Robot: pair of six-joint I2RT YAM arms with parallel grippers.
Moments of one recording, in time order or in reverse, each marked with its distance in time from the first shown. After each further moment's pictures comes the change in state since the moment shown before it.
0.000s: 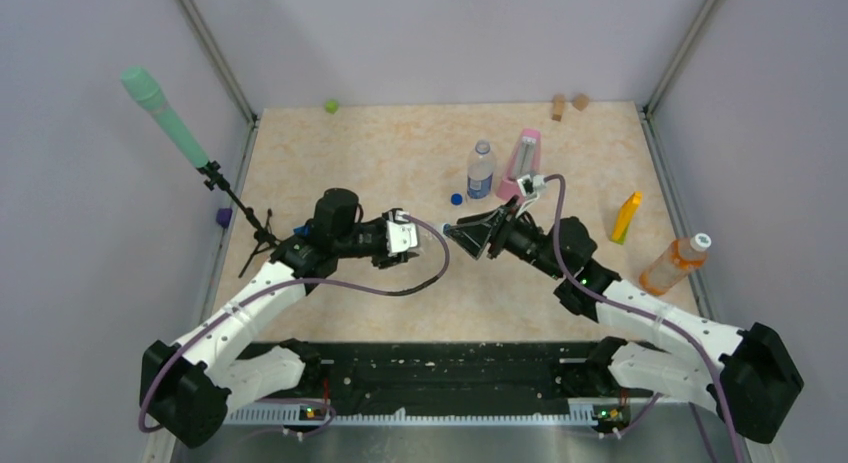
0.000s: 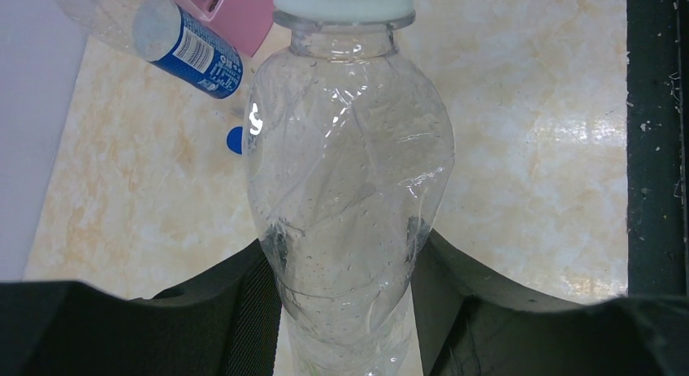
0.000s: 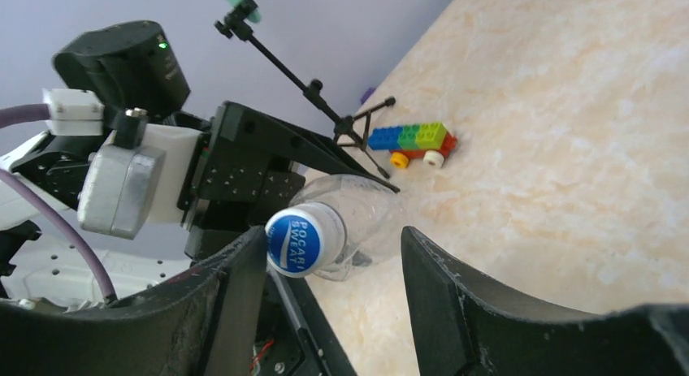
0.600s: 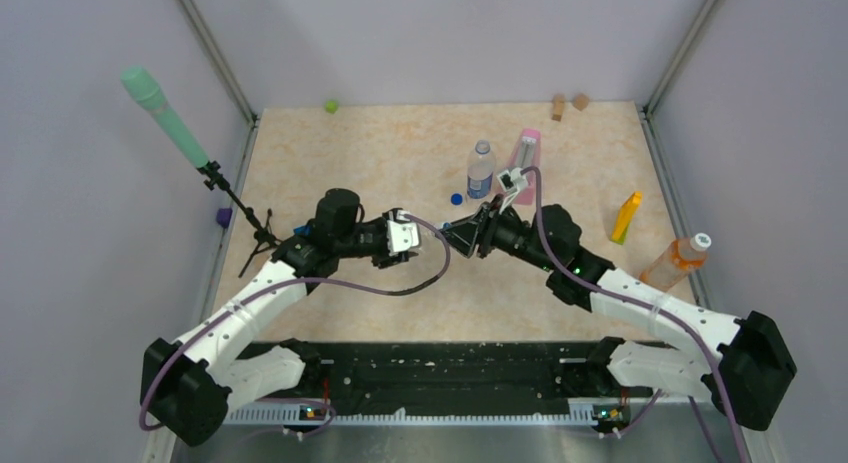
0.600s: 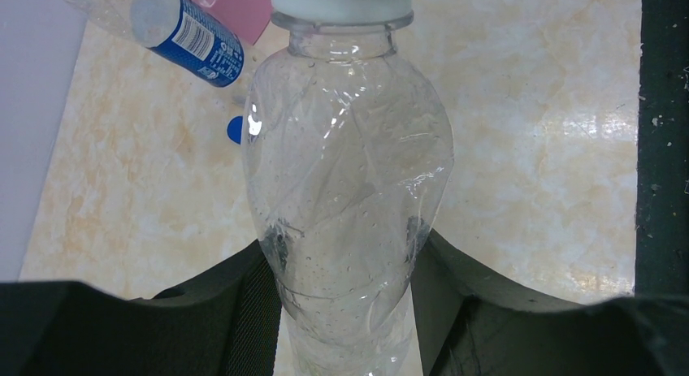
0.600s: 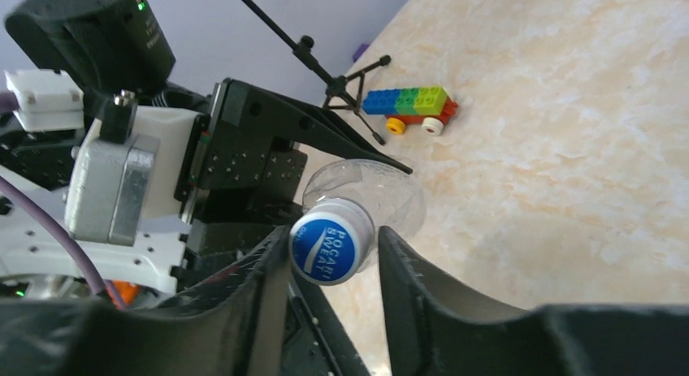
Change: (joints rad) left arm -0.002 0.008 -0.004 0.002 -0.024 0.000; right arm 0.040 0.080 0.120 -0.175 -0.016 -0.031
